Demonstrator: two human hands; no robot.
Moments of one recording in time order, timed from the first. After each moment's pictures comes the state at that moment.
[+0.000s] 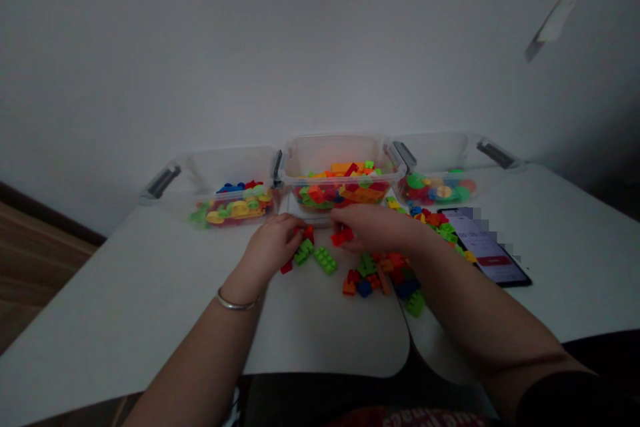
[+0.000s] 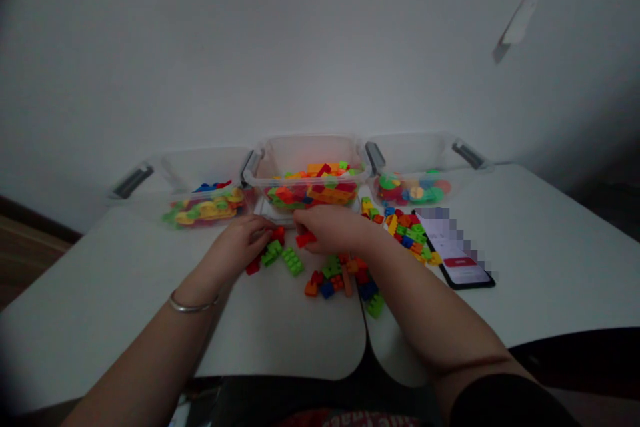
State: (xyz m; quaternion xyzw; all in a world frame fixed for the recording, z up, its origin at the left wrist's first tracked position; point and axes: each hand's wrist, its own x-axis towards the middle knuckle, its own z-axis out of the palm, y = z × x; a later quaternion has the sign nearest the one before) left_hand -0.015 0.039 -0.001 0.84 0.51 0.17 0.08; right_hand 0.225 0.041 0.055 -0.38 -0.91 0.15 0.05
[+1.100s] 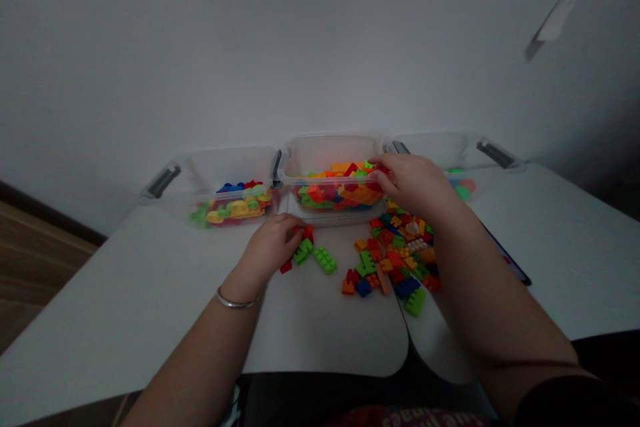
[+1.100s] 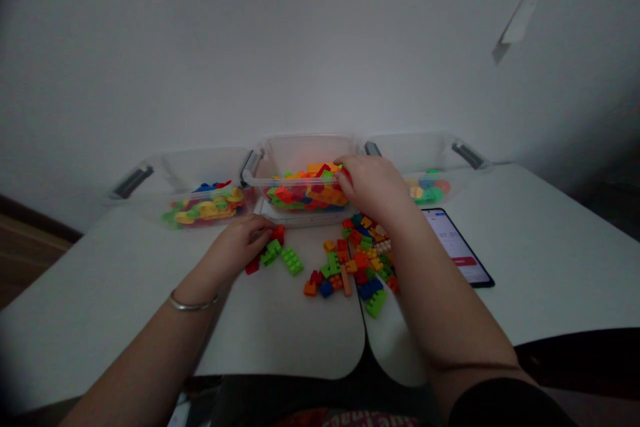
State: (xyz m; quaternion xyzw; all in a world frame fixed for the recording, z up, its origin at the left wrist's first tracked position) left_hand -0.015 0.041 -0.004 0.84 0.51 0.18 0.09; right_hand 0.274 0.062 0.077 -0.55 -0.80 -0.12 0.18
